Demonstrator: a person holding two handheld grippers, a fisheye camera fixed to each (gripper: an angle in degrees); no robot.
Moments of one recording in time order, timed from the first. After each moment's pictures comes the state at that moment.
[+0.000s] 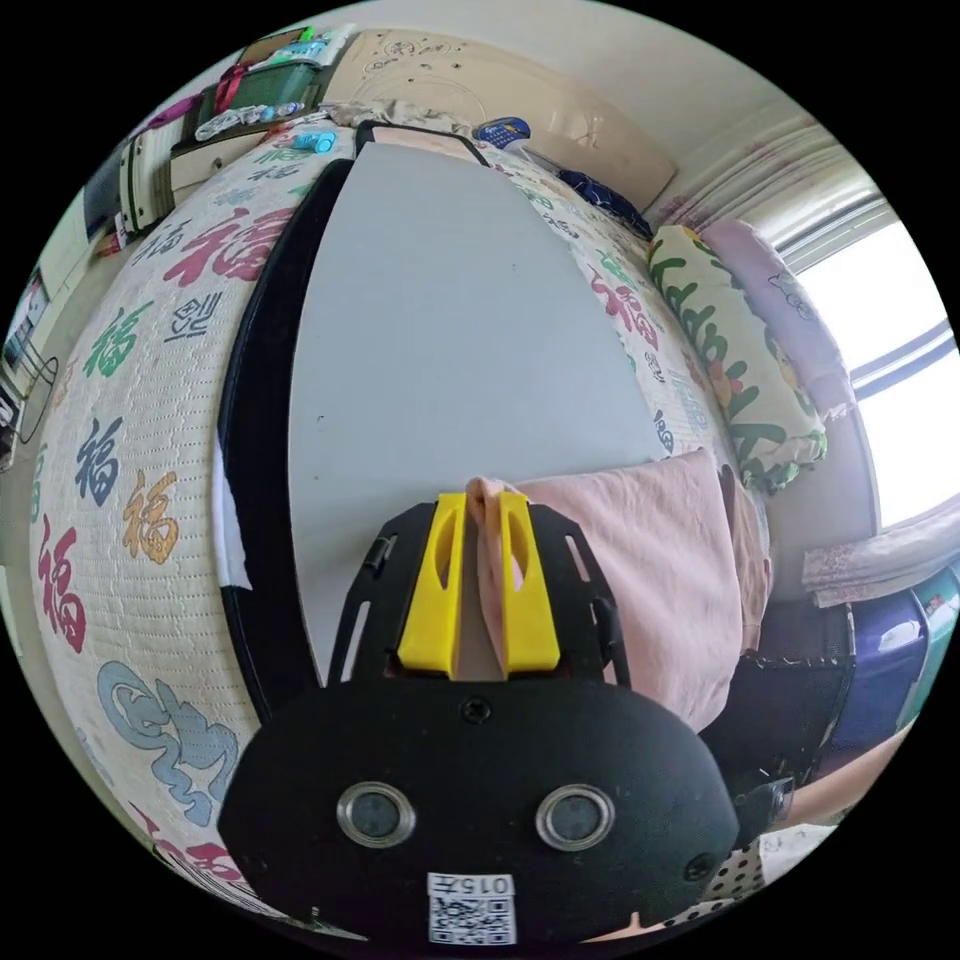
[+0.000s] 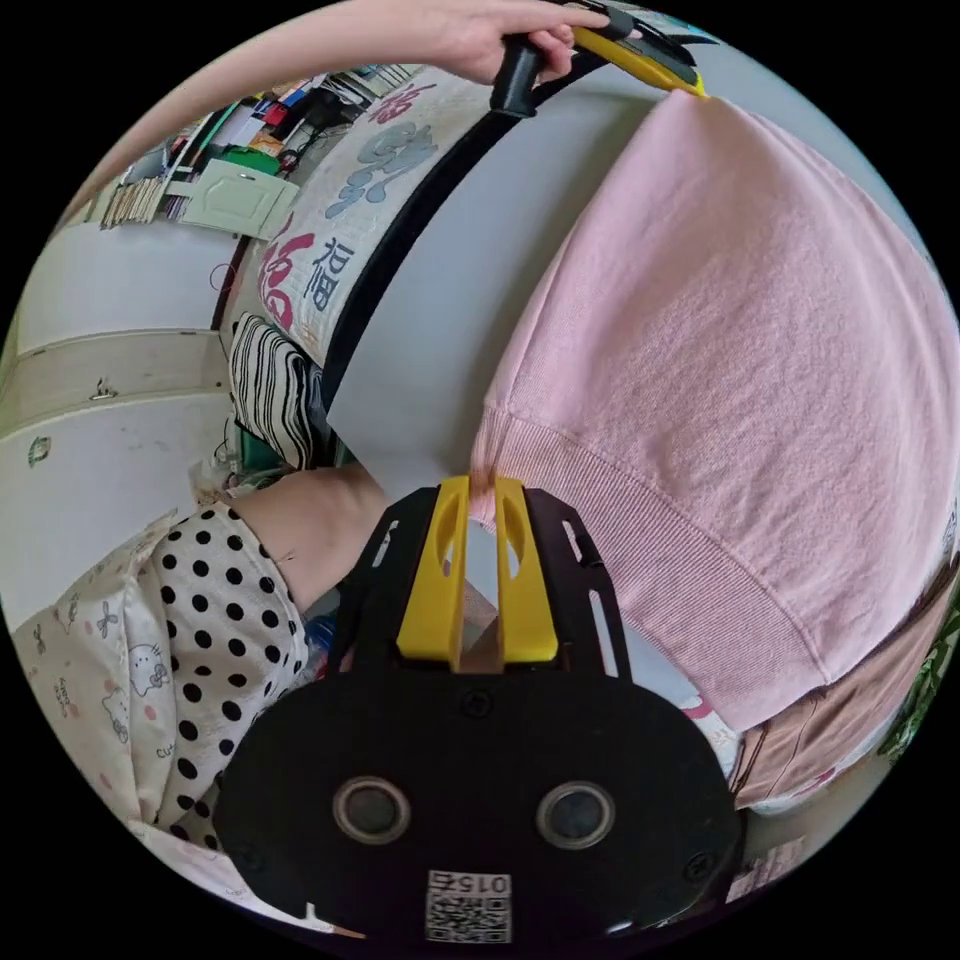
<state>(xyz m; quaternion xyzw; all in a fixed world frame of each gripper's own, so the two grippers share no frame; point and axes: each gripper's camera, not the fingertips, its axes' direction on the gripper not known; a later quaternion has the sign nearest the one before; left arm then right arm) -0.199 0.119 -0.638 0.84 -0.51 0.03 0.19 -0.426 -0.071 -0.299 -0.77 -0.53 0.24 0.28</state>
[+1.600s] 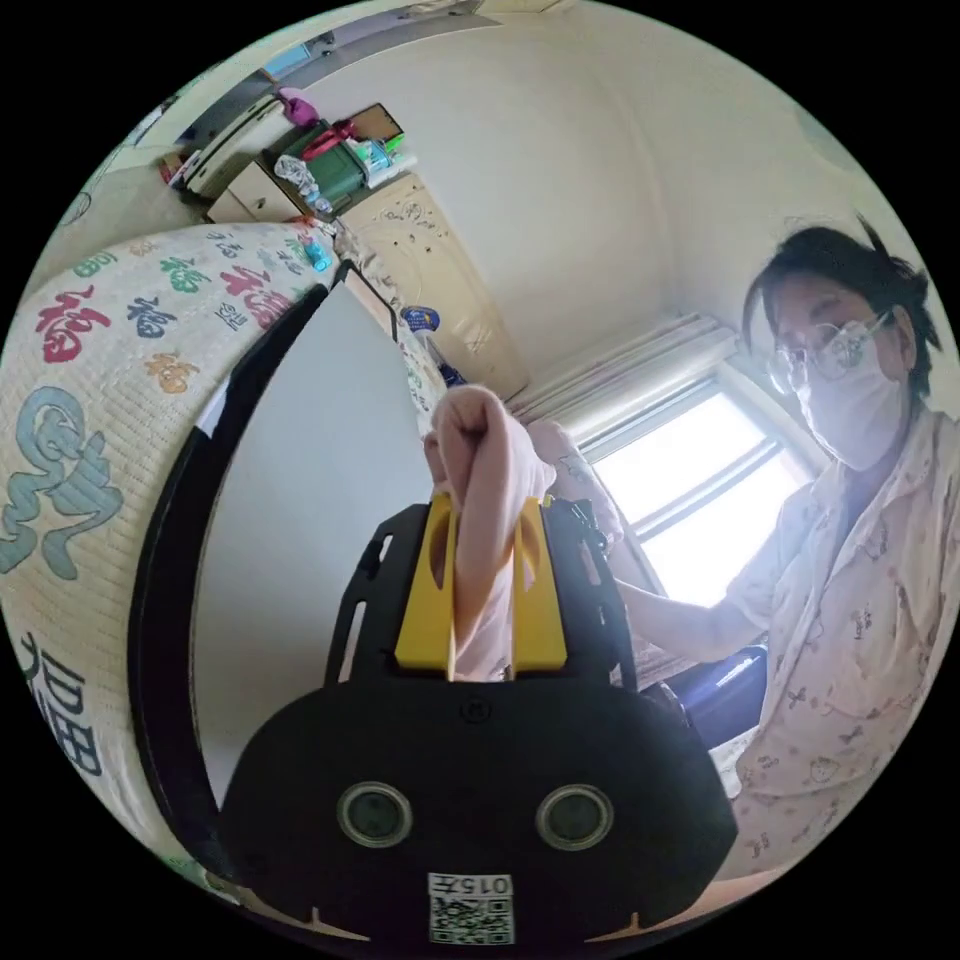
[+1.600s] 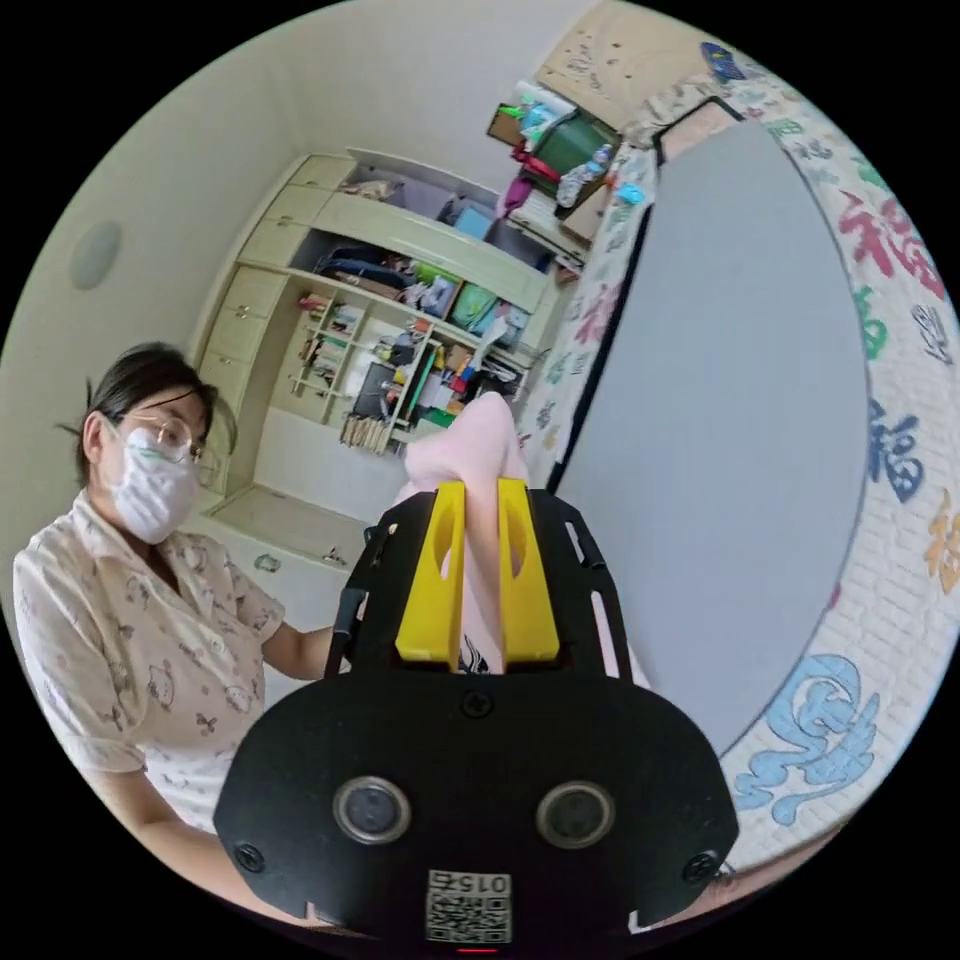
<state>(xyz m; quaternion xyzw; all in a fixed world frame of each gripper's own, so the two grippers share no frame) -0.579 0.000 -0.350 0.85 -0.34 0.40 0.08 0.287 0.737 0.062 -0.47 -0.51 0.63 0.35</state>
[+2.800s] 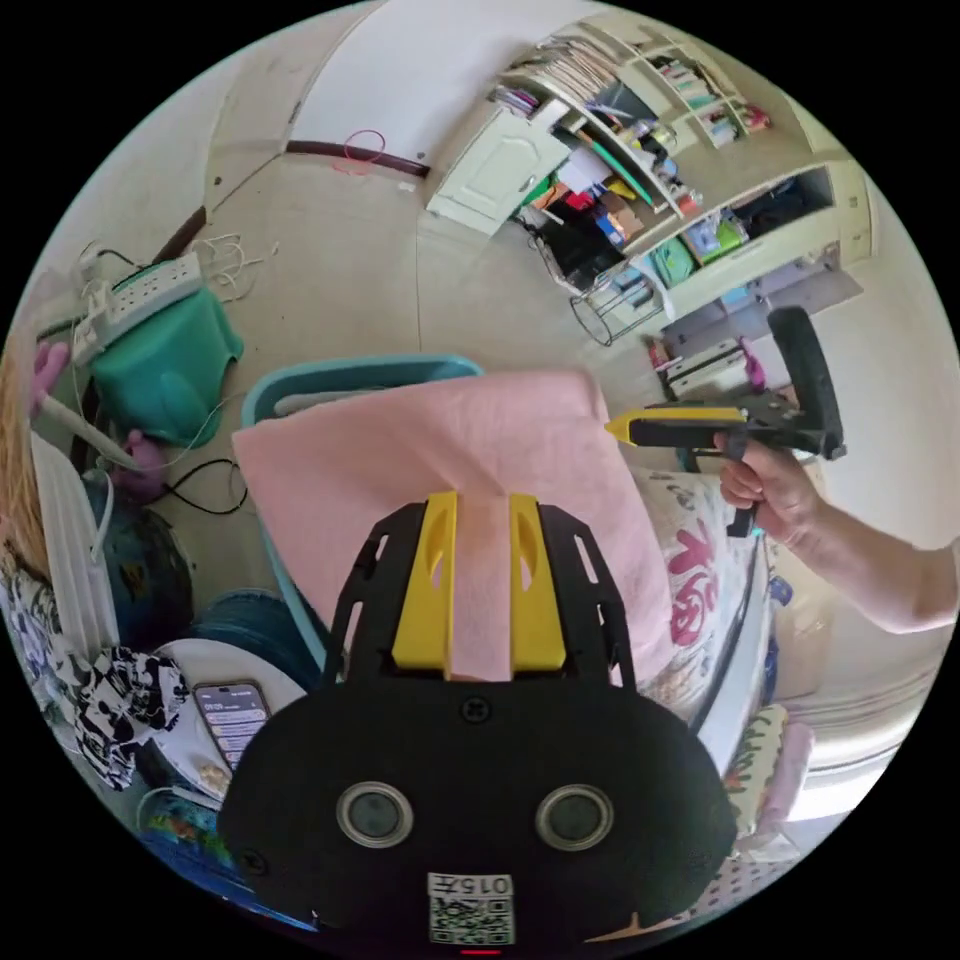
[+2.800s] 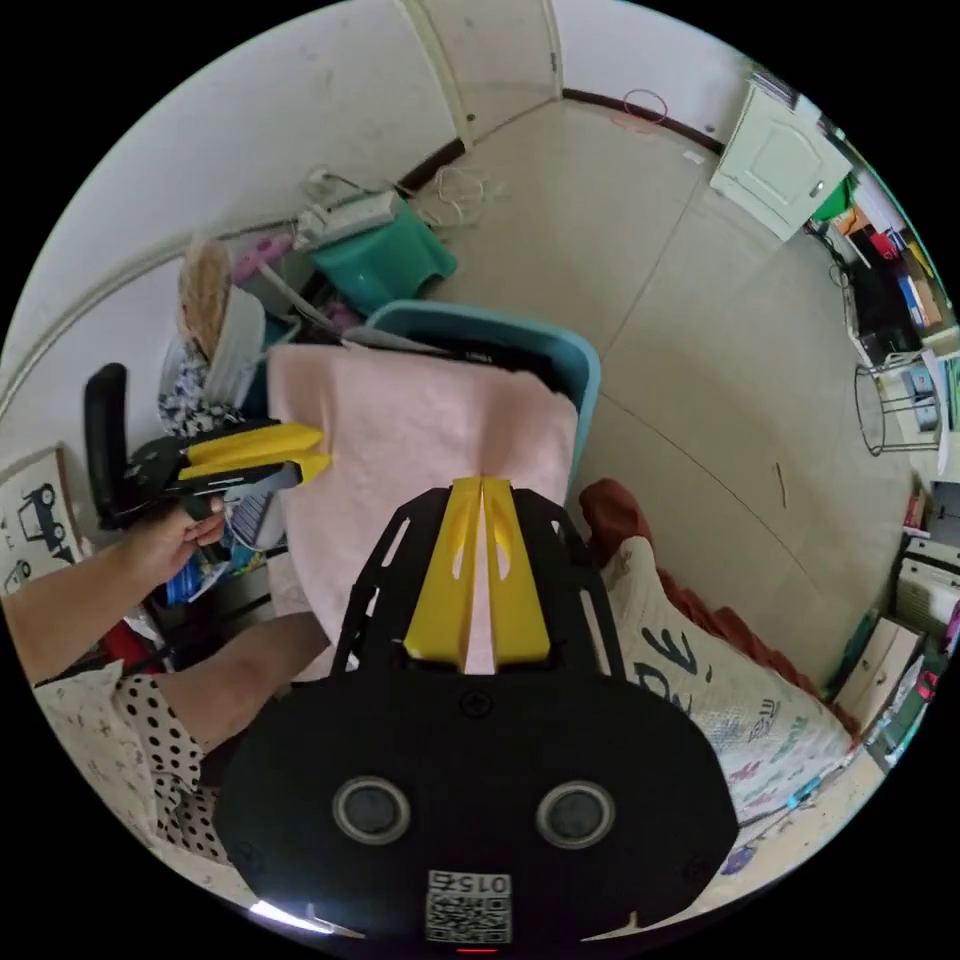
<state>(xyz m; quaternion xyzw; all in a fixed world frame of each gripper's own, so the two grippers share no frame) -1.137 -0.003 -0.037 0.98 0.08 -0.03 -0.17 -0.707 0.622 -0.541 -0.38 -0.83 -0.20 0.36</state>
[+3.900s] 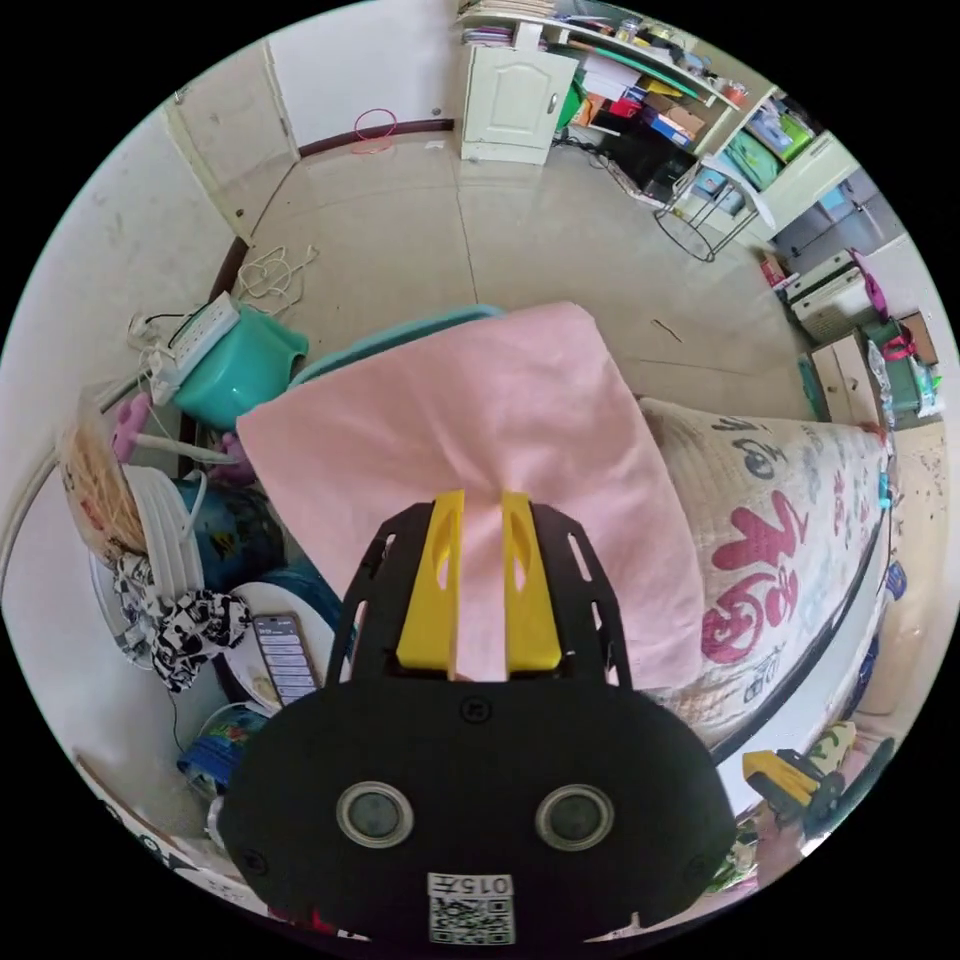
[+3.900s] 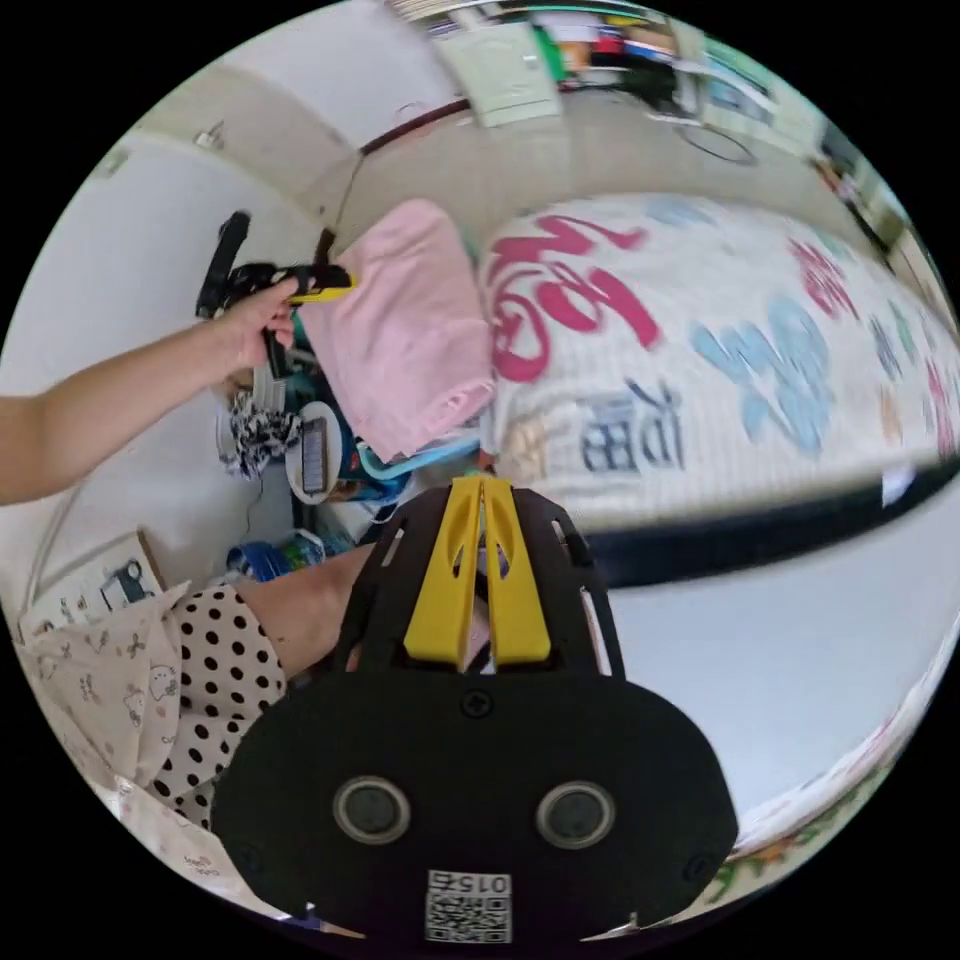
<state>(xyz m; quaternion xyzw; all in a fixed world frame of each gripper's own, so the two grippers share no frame) -0.858 0.100 -0.083 0.97 0.11 -0.23 -0.06 -0.514 0.535 -0.432 -0.60 -0.72 0.07 0.34</state>
